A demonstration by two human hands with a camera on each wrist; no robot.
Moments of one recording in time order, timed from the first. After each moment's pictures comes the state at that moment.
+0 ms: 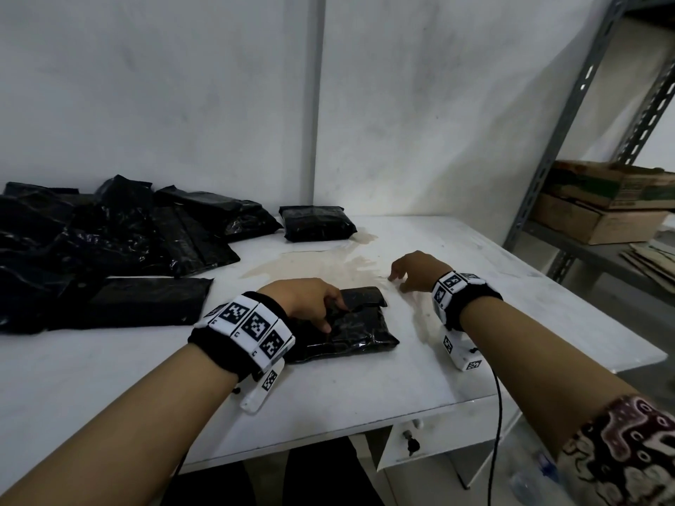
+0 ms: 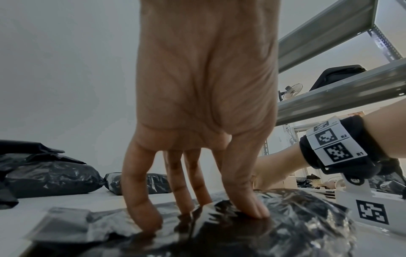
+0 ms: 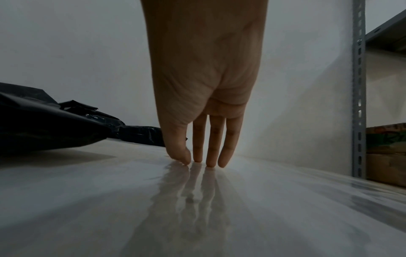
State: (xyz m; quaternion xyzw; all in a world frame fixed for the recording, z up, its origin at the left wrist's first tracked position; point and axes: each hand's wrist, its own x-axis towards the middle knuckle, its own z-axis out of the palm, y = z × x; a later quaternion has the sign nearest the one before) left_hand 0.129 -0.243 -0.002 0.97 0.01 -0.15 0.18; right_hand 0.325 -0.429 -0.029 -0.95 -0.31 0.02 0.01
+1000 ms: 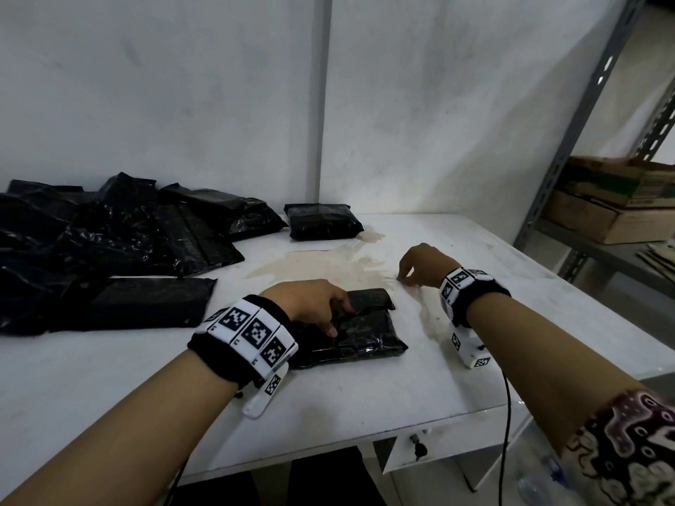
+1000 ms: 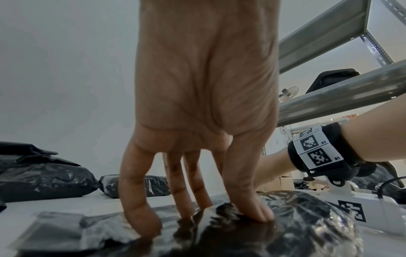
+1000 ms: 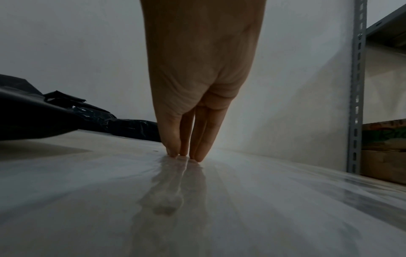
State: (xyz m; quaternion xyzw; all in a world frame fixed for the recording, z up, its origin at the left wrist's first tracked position) left_hand 0.134 -0.240 -0.003 0.97 0.01 -0.15 0.19; right_hand 0.335 -0.421 -0.025 -0.94 -0.33 0.00 0.04
